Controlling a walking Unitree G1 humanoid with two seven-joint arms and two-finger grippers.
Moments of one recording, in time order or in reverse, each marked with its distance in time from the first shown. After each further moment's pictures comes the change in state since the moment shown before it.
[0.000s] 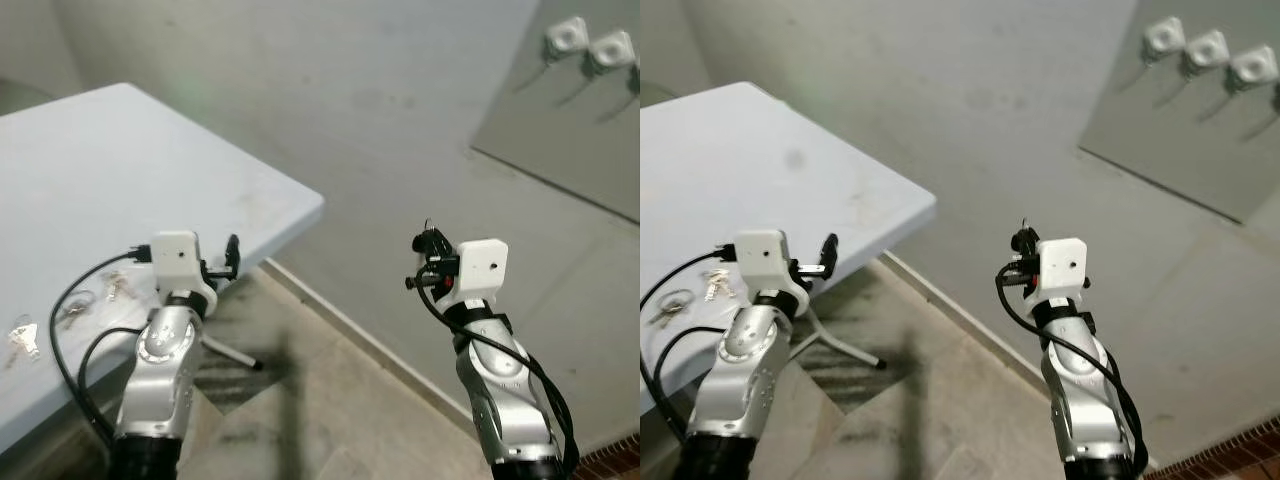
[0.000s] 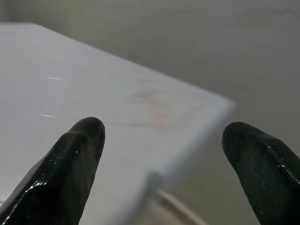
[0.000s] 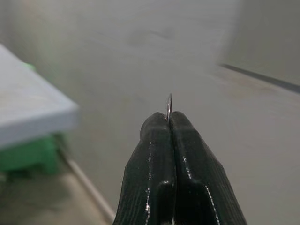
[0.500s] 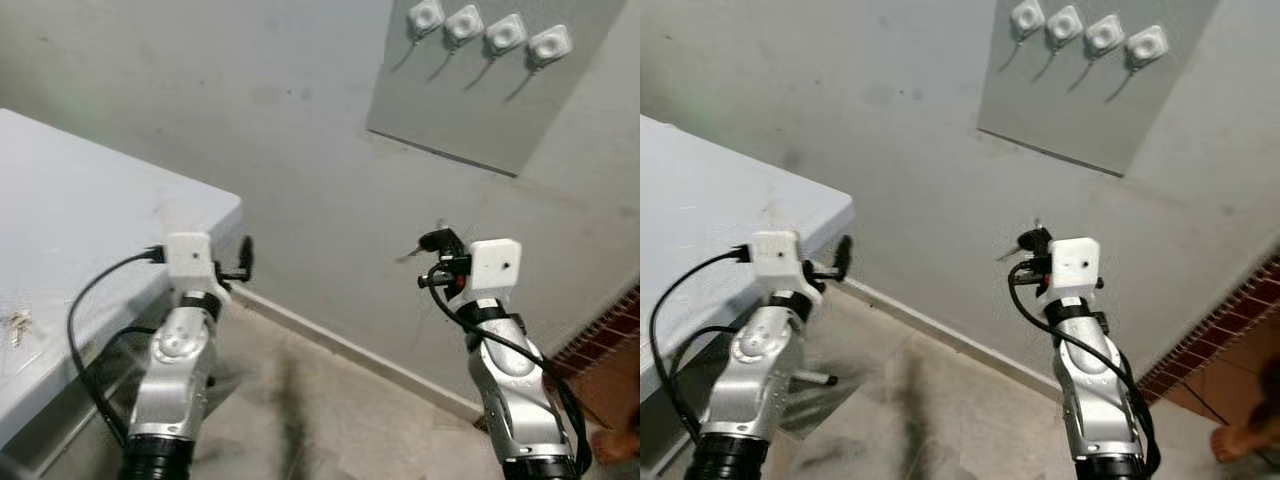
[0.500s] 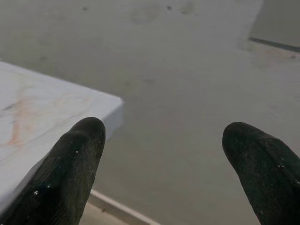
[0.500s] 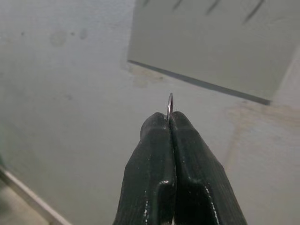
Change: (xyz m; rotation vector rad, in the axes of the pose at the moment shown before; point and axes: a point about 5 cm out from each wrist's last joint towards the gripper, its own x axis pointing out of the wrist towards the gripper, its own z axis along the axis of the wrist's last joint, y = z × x) left arm -0.001 0.000 0.000 0.019 0.007 -0.012; right arm 0.002 0.004 0.002 0.011 -0.011 0.005
